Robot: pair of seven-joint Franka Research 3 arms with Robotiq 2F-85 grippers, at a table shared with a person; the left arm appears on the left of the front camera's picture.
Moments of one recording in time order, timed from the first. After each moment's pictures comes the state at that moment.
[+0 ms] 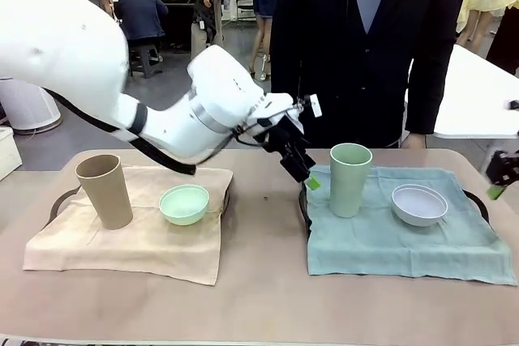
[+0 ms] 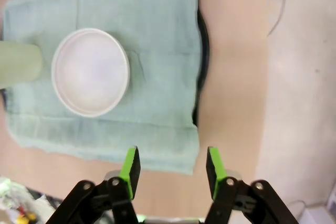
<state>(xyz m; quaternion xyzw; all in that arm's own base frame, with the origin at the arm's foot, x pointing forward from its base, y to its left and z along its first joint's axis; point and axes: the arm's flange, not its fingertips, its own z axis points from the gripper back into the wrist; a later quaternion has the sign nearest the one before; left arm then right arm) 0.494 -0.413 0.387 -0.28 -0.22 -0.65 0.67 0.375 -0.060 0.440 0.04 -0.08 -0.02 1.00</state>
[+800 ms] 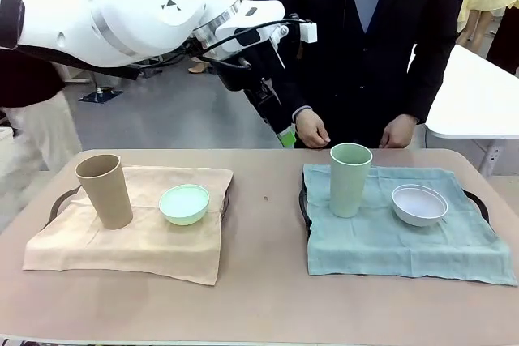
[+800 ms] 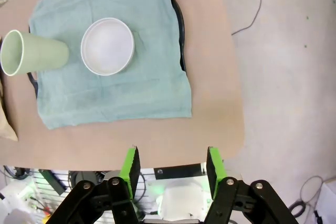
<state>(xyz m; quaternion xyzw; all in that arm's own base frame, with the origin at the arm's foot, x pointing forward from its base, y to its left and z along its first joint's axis) 0.381 -0.374 0.556 -0.14 -0.19 -0.57 0.78 0.296 -0.065 0.549 0.04 -0.11 -0.09 0.99</state>
